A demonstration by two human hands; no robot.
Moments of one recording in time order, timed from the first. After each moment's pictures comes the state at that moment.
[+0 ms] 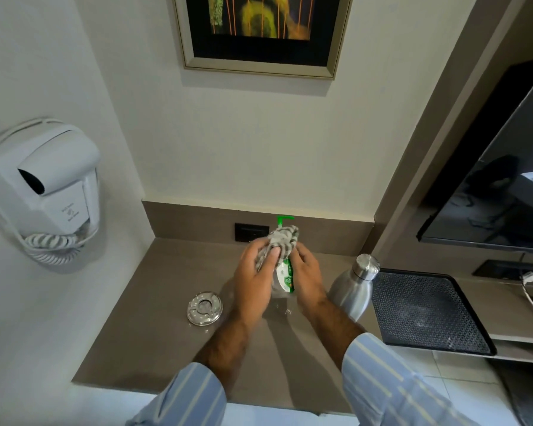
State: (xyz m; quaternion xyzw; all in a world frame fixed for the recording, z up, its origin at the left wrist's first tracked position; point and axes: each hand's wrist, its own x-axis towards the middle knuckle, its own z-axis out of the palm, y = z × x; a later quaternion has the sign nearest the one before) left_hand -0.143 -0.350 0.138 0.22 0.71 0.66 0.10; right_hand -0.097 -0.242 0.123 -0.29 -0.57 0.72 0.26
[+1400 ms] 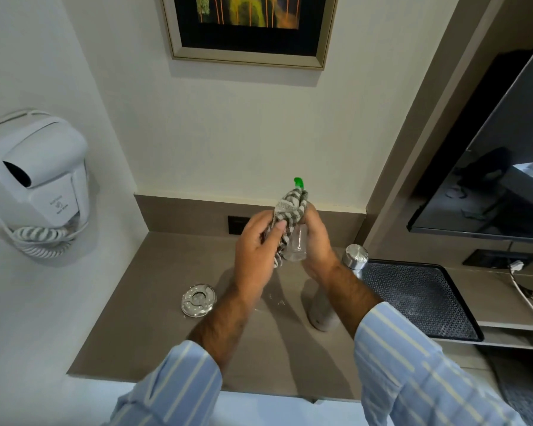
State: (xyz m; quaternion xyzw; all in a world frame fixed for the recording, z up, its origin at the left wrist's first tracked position) left_hand -0.138 -0.330 0.176 0.31 0.66 0.68 0.07; right_hand -0.084 -0.221 0.202 -0.17 -0.58 0.76 0.25
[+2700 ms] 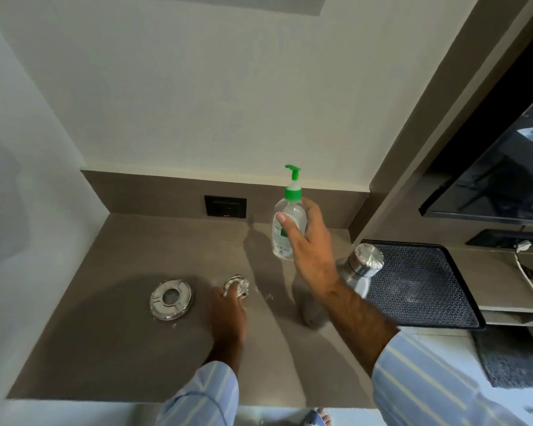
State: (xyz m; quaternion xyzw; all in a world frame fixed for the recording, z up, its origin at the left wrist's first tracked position) left_hand -0.160 -0.324 -0.078 0.18 0.95 0.24 0.11; right_hand -0.095 -0.189 0.138 -0.32 -0.73 0.54 0.26
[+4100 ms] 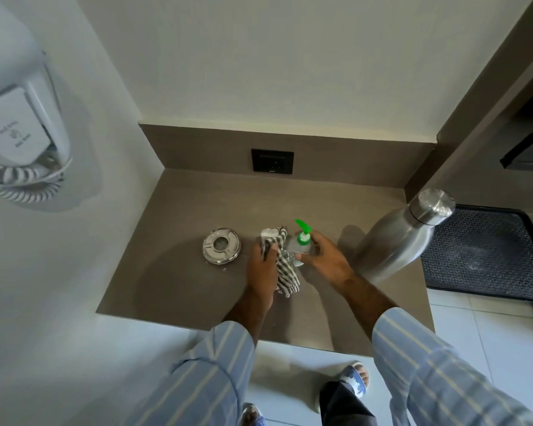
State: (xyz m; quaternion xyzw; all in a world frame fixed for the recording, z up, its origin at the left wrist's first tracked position) left_hand -0.150 -0.355 -0.043 -0.04 0.74 0.63 0.23; right_hand -0.079 -0.216 -0.039 -0.30 -0.74 0.60 0.04
